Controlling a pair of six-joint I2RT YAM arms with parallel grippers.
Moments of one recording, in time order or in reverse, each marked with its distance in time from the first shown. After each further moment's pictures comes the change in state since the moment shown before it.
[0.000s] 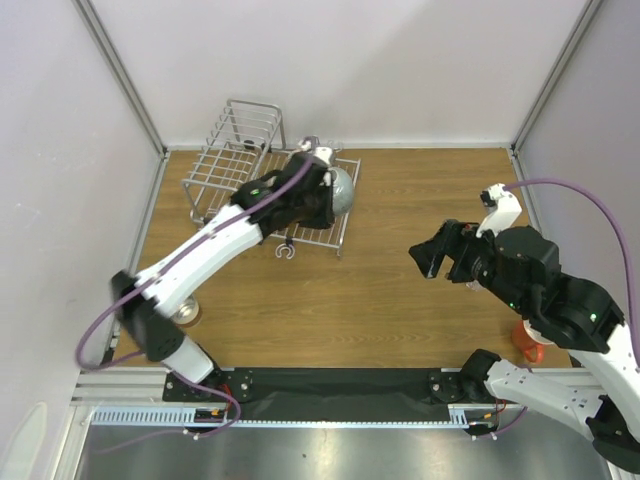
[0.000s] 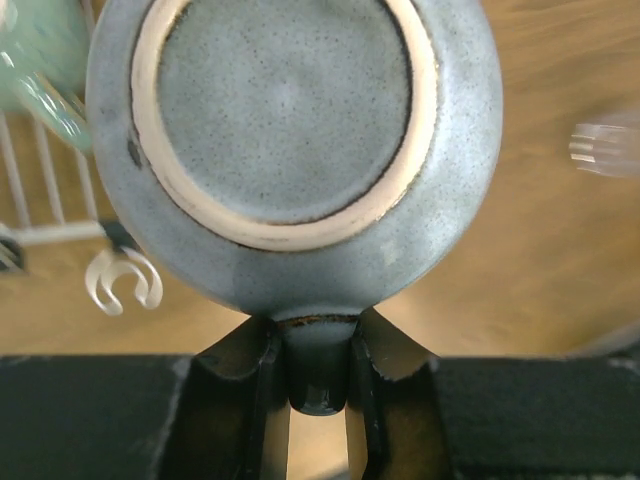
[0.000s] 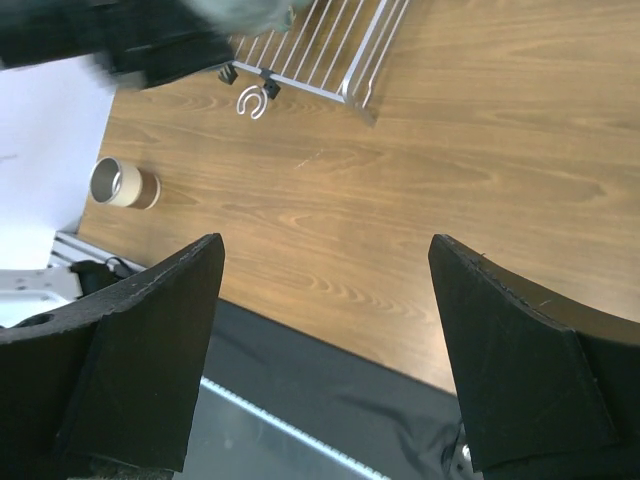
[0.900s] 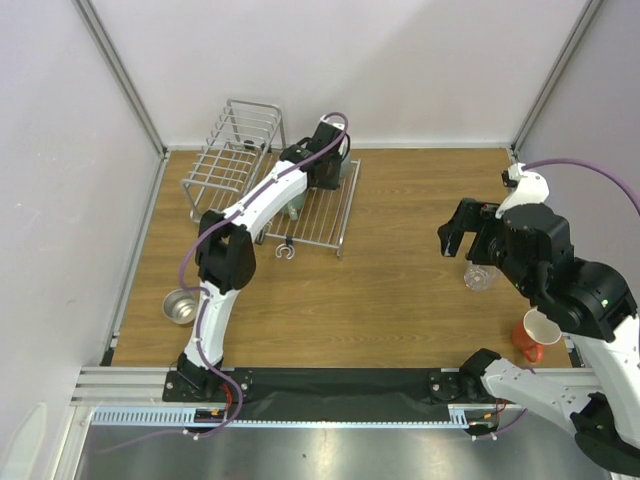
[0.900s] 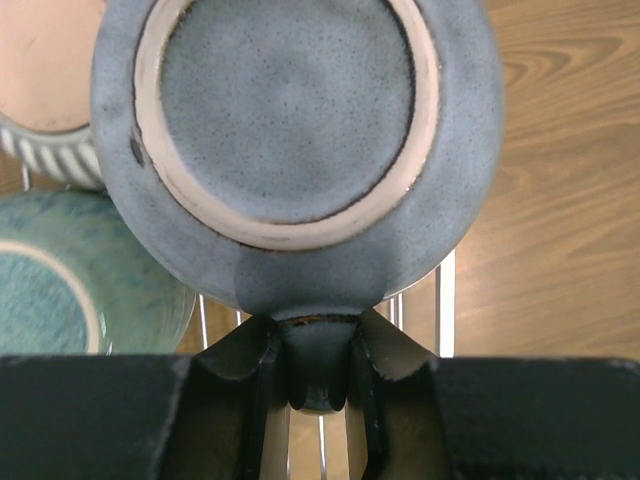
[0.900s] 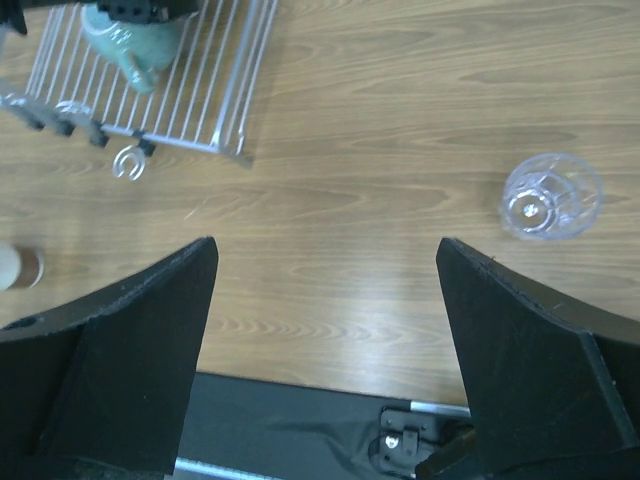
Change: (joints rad) left arm 0.186 0.682 0.528 0.062 -0.075 0.234; right arm -0.131 0.106 0.206 -0.194 0.151 -0.103
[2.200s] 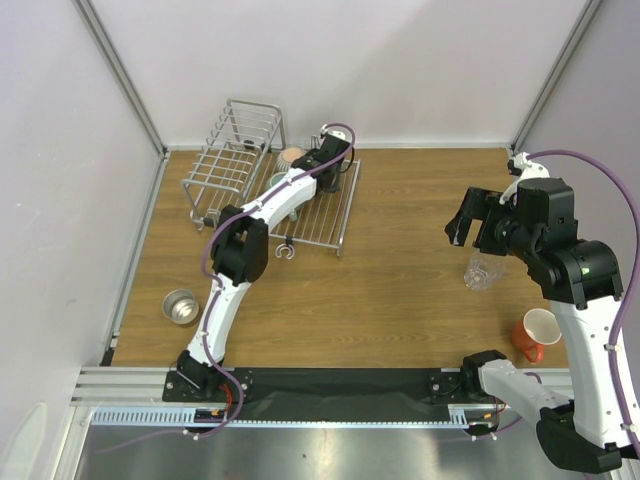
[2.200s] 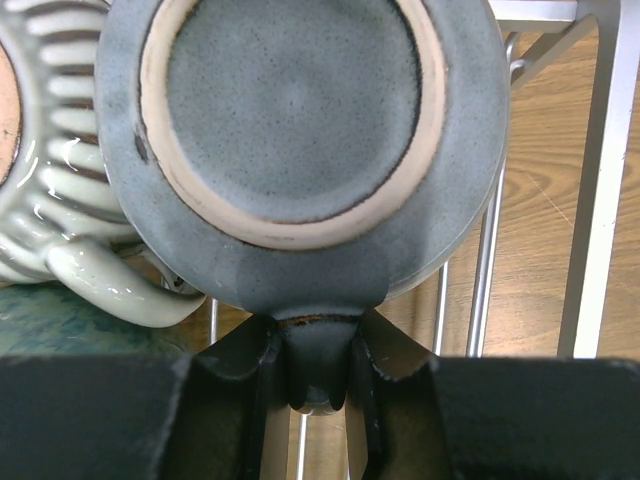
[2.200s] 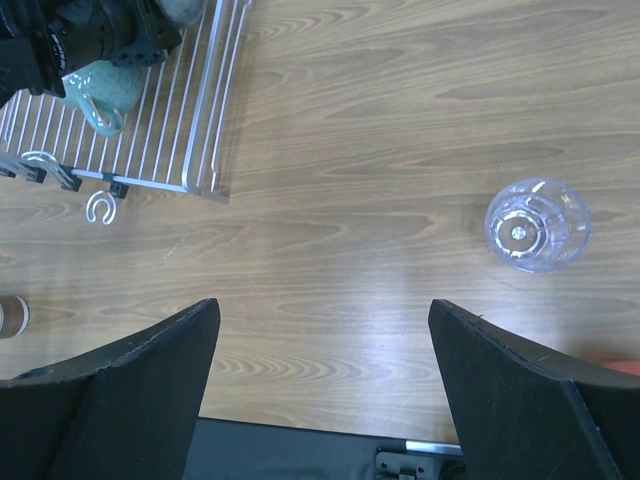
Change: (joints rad) left arm 0.023 0.182 0.032 0.168 -0.167 0.000; right arm -0.452 0.090 0.015 -0.046 -0.420 -0.143
